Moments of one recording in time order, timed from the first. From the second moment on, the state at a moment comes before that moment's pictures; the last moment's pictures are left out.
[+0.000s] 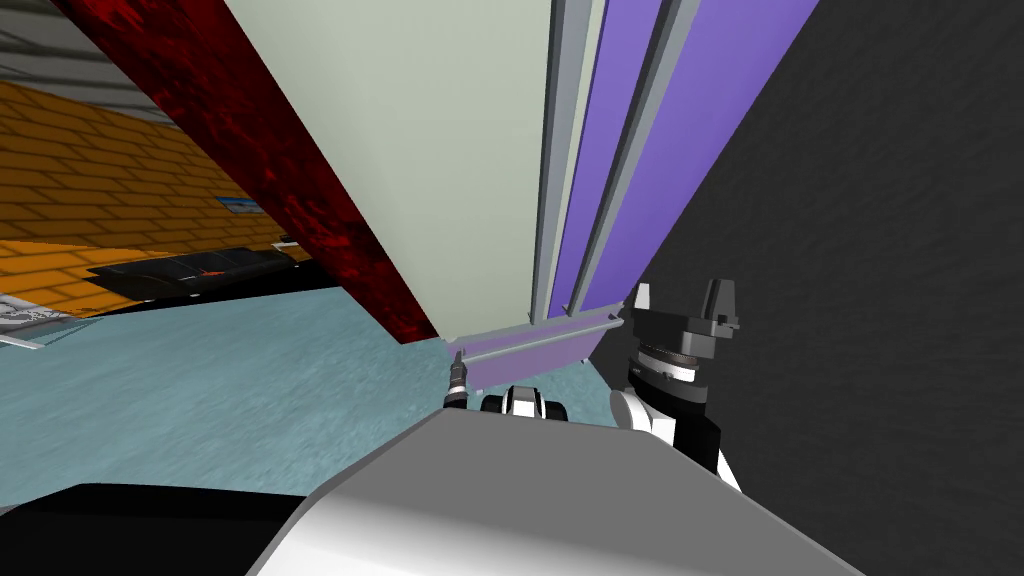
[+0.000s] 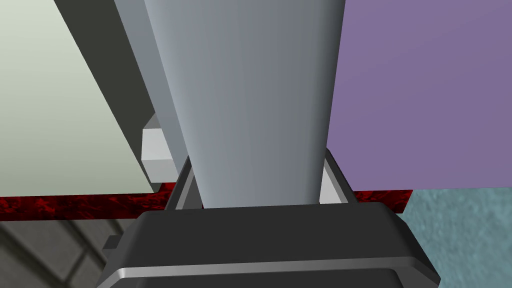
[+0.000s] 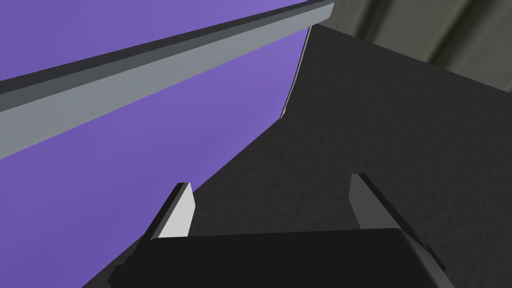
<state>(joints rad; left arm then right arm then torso) 0.11 -0.02 0.22 -0.71 0.07 -1.00 -0.06 0.50 0.03 0.01 -2.38 -0.02 -0.62 -0.15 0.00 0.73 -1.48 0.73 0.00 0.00</state>
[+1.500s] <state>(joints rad) 0.16 0.00 0.17 -0.82 0.03 -0.92 -0.02 0.50 0.03 0.01 -2.38 -0.02 -0.62 -0.15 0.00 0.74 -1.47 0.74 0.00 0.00</state>
